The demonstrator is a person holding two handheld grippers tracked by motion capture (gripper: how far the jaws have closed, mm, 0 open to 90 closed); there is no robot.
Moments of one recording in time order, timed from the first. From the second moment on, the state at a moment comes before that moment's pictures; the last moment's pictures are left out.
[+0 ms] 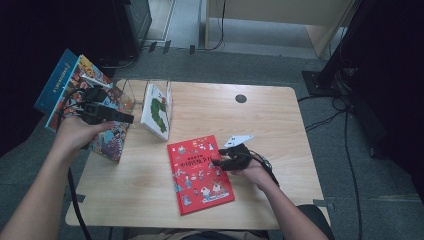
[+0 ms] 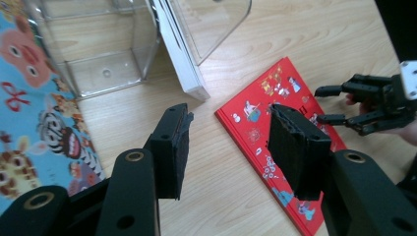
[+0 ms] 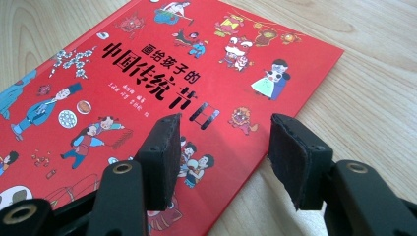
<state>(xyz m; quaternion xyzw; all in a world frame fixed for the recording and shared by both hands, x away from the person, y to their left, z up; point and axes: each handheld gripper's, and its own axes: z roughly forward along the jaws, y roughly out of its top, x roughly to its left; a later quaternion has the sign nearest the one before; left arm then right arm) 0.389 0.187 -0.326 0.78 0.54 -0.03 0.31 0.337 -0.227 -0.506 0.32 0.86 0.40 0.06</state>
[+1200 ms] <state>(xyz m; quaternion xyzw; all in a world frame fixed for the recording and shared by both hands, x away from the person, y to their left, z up) 0.347 0.124 -0.449 0.80 0.50 -0.07 0.32 0.336 -0.228 -0.508 0.33 0.86 0.39 0.06</state>
